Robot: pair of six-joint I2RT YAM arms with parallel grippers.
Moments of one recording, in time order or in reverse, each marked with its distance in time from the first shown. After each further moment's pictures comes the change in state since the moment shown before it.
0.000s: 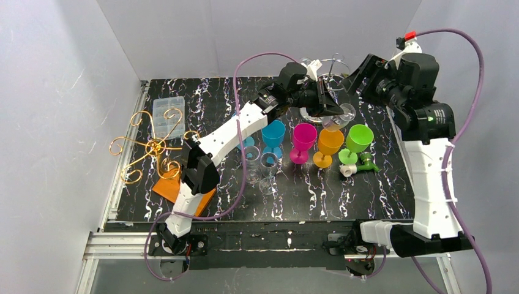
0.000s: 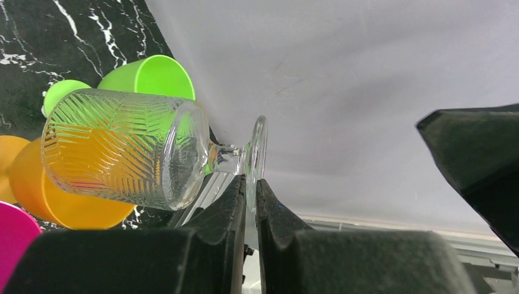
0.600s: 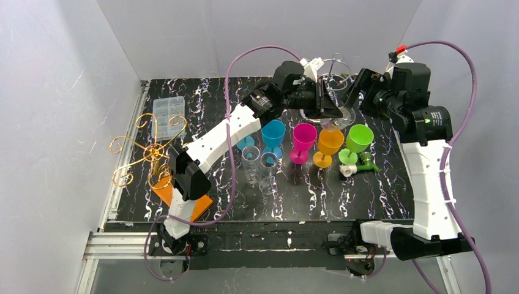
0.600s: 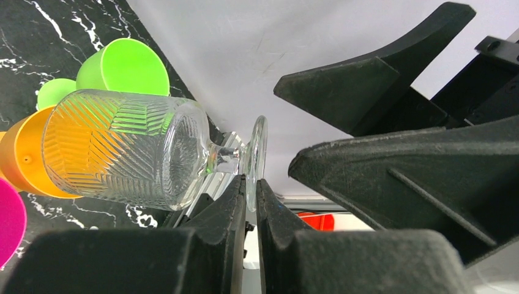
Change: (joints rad) left arm -0.032 -0.144 -0.066 -0.051 -0.008 0.123; right arm -0.003 -0.039 -0.066 -0.123 0.011 -0.029
